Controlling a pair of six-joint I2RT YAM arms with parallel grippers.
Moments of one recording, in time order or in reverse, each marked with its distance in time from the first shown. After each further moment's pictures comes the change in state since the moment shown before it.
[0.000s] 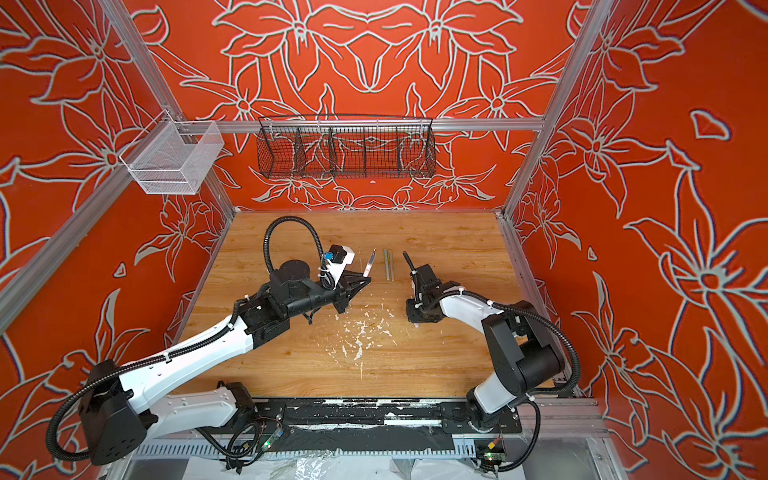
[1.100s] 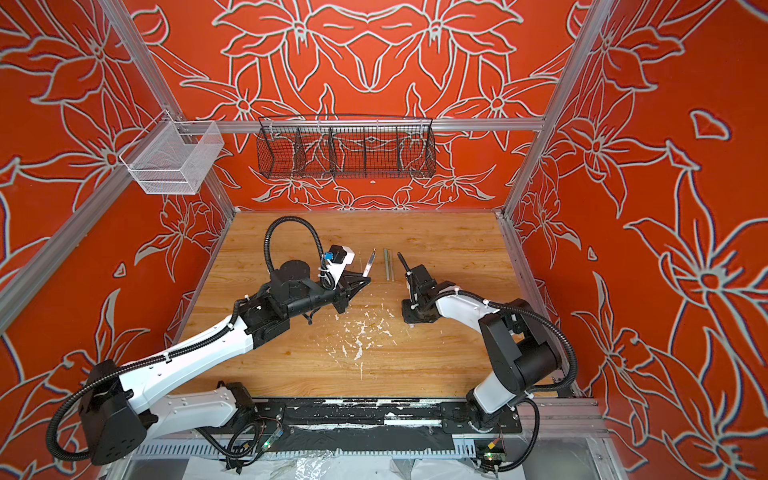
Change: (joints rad) left arm 0.000 0.000 0.000 -0.008 -0.011 0.000; right arm 0.044 0.011 0.020 0.001 -0.008 0.014
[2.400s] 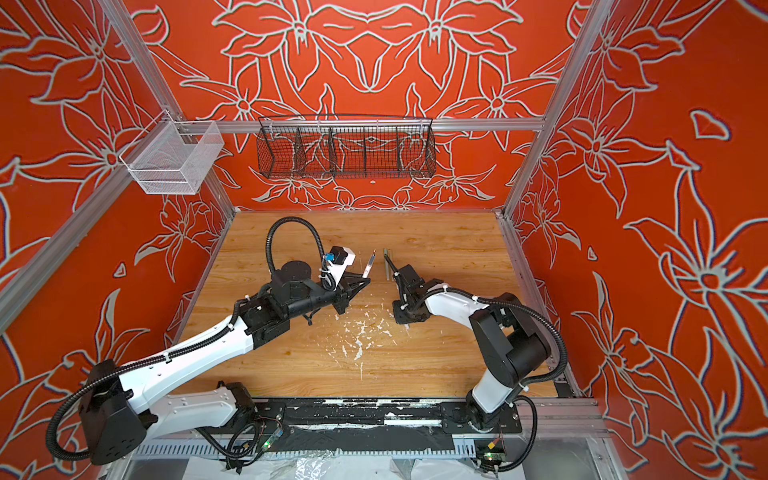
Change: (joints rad) left arm -0.008 0.000 0.000 -0.019 -0.016 0.012; right arm 0.084 0.064 0.067 -0.029 0.038 -0.001
